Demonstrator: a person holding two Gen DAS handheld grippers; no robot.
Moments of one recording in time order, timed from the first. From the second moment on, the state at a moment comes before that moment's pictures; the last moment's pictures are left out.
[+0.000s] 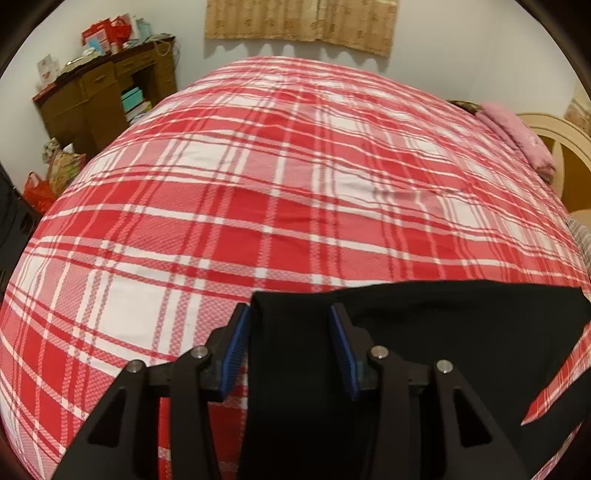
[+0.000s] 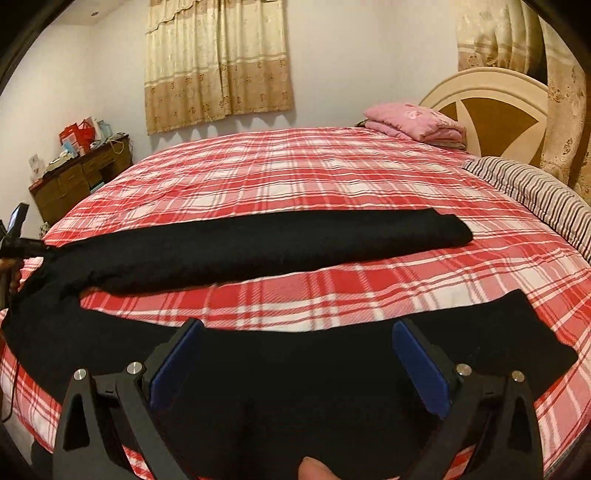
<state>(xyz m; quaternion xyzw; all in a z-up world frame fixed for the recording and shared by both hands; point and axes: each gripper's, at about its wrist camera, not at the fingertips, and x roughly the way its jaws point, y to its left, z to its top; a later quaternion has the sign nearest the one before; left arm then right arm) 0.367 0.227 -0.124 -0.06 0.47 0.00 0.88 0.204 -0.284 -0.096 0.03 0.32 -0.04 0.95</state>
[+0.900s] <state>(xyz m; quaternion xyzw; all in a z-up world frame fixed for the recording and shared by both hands) 0.358 0.218 -0.122 -0.03 0.43 -0.01 0.90 0.289 -0.452 -0.074 0.16 0.35 -0.10 0.92</state>
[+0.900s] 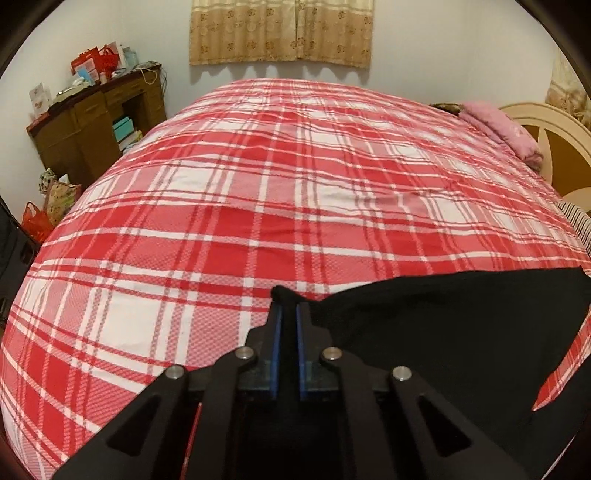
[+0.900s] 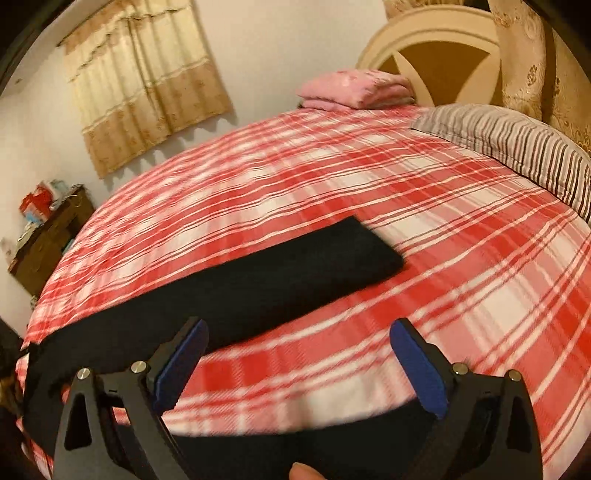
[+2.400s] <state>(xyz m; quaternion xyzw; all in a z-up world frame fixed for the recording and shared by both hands) 0.325 0.221 -0.061 -0.12 0.32 -0.09 0.93 0.338 -0.519 -0.028 0.13 0.34 0.03 0.93</state>
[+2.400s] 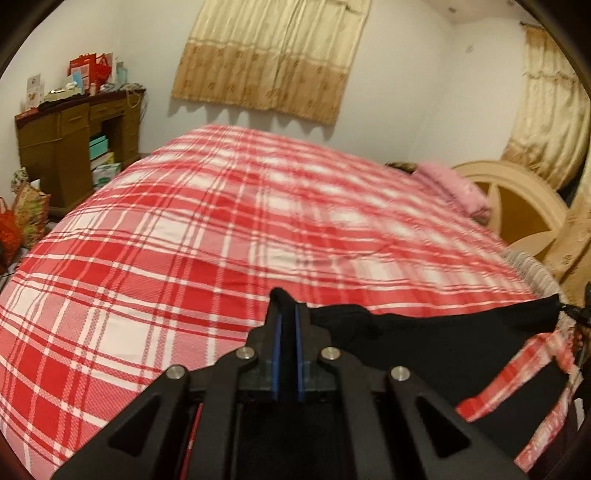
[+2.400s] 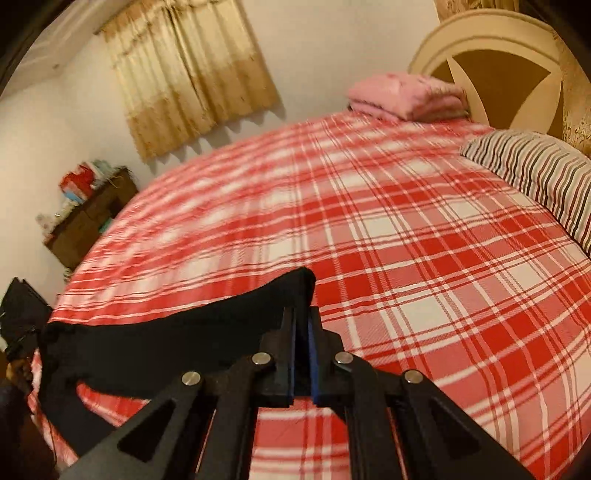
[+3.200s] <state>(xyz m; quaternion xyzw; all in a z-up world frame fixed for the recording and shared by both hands) 0.218 0.286 -0.097 -0.22 0.27 -0.20 0.92 0.172 -0.571 -0.088 0.17 0.34 0.05 0.92</state>
